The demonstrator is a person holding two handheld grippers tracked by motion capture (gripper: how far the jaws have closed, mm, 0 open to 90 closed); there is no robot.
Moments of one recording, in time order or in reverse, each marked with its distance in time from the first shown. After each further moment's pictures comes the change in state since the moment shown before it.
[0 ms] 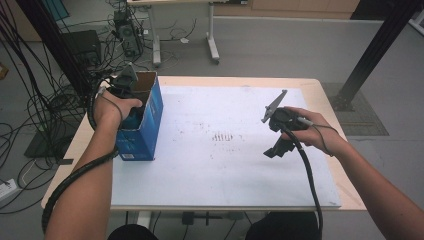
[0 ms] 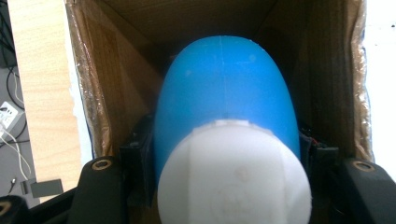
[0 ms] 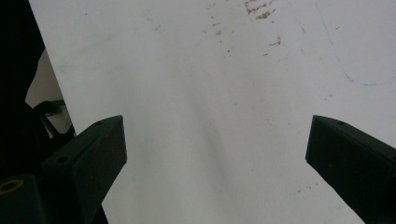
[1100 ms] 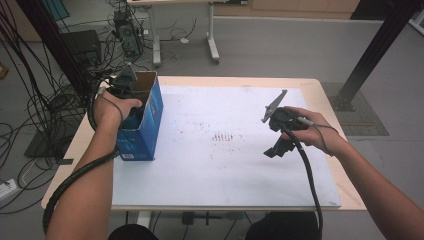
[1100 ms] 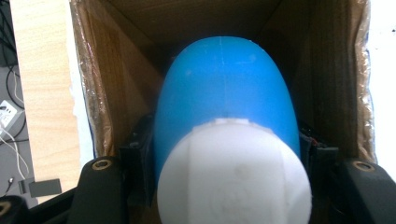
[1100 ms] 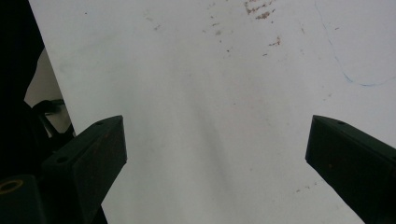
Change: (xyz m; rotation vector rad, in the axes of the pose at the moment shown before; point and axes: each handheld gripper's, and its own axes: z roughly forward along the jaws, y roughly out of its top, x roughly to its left) left arm 0.001 -0.001 0.000 -0.006 0.001 -0.012; right arm 0.000 0.000 -0.001 0.002 -0.002 0.002
